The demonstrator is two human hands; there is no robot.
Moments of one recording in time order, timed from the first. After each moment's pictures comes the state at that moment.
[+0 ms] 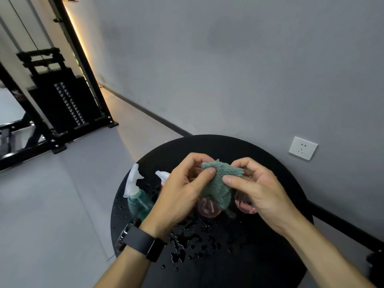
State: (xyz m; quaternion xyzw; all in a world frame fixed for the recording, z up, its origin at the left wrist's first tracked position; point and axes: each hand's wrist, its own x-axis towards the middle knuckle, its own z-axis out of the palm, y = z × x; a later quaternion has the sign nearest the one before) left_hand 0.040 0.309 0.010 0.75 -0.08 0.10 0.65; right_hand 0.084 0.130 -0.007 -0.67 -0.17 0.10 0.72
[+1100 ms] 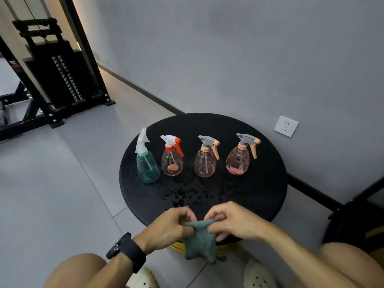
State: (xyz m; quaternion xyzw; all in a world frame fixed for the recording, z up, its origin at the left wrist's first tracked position) left_hand -0.092 0.334 -0.101 0.82 0.03 -0.21 0.54; right_hand -0.028 0.125 -0.094 -0.77 -0.19 0.39 0.47
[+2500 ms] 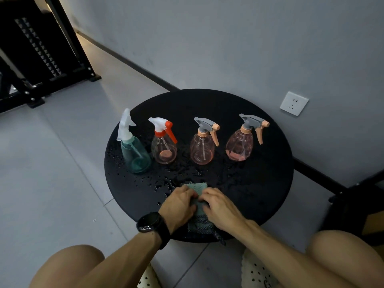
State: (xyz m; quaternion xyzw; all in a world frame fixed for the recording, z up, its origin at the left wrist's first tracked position) left_hand -0.017 0.313 -0.181 0.96 -0.04 -0.10 0.24; right_hand 0.008 0.158 -0.187 -0.92 -0.28 0.11 0.24
